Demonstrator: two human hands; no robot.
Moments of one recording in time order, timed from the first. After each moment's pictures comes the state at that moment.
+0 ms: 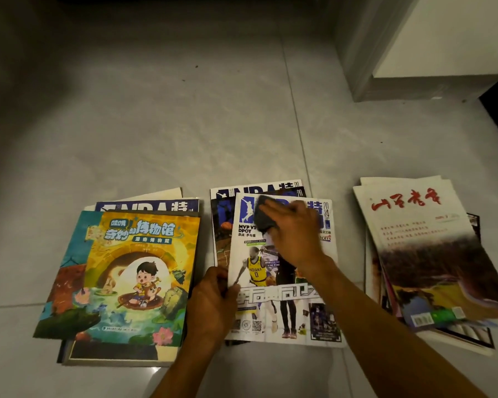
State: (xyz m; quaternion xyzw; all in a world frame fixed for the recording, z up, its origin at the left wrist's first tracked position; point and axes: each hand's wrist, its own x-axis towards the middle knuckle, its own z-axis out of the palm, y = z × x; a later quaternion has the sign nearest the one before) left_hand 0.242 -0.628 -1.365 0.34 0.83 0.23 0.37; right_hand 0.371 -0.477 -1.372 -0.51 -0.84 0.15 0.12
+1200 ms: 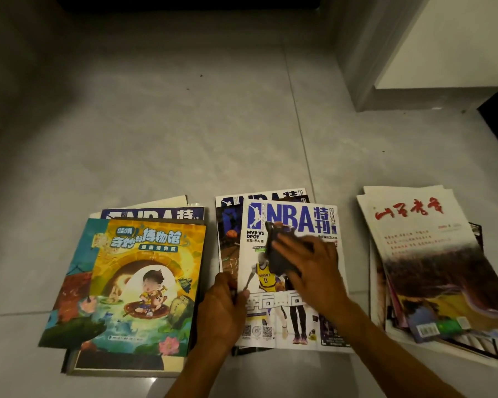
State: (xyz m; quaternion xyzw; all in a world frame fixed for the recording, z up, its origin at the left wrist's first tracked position) left_hand 0.243 -0.621 -1.364 0.37 0.83 0.19 0.37; right_hand 0.417 -0.522 -1.392 -0.49 -0.85 0.15 0.13
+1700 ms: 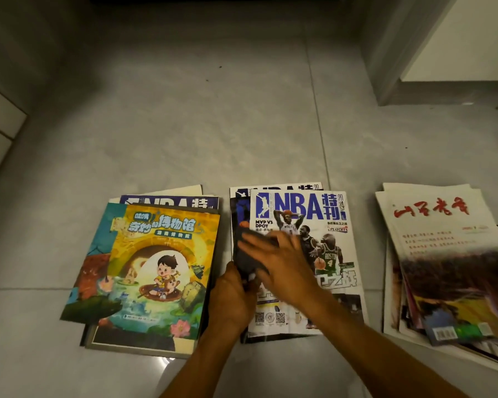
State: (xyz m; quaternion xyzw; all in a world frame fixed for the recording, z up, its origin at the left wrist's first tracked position) left_hand 0.244 -0.614 -1.358 0.35 0.83 0.21 0.38; right_hand 0.350 -0.532 -1.375 -0.35 -0.91 0.19 0.08
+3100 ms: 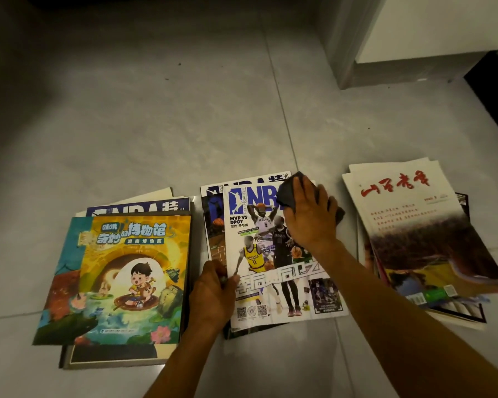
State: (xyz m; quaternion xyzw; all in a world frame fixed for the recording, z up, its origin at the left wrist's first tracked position) left_hand 0.247 -0.615 -1.363 0.34 0.82 0.21 0.40; right_hand 0.413 -0.451 -1.388 -0.64 -0.76 0.14 0.01
